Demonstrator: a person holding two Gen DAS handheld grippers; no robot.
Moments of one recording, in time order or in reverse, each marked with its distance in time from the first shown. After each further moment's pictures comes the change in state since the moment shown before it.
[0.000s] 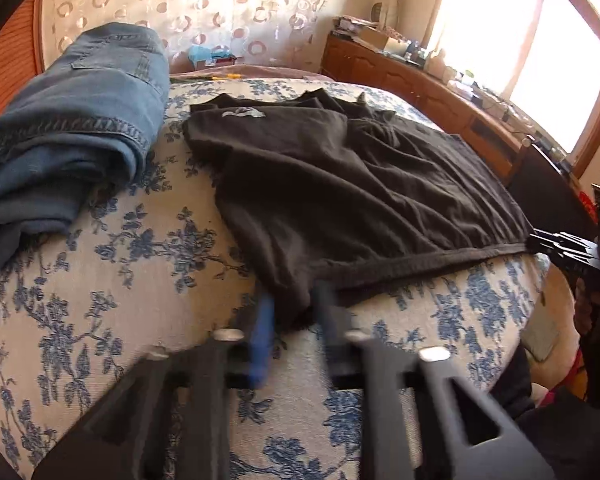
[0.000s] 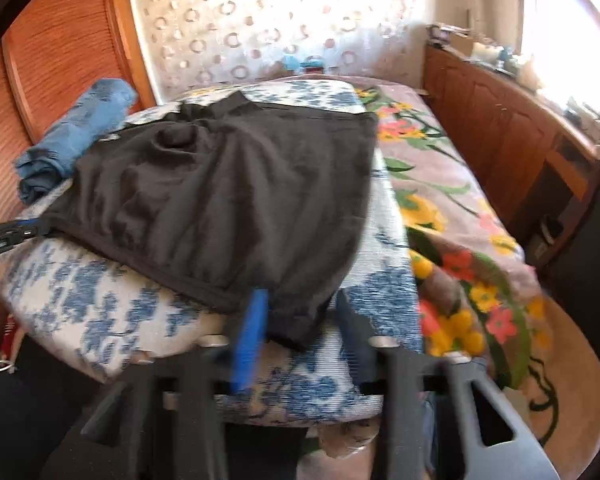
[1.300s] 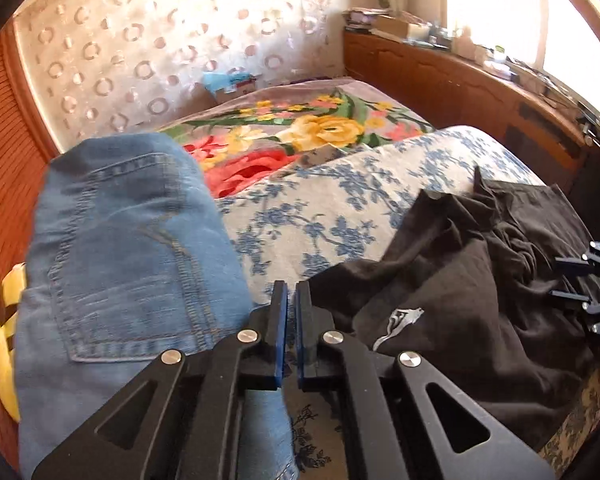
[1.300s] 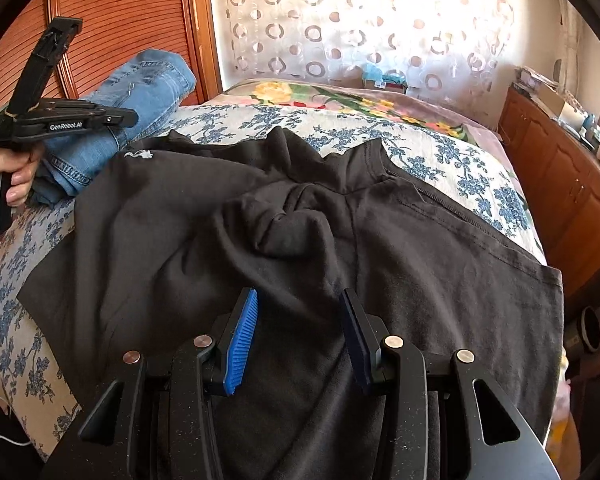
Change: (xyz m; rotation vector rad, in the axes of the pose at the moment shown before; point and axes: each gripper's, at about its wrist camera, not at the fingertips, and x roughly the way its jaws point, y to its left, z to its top) left arm 0.063 0.071 0.171 0.176 0.003 0.217; right arm 0.137 0.100 0.121 -0.231 0.007 0.106
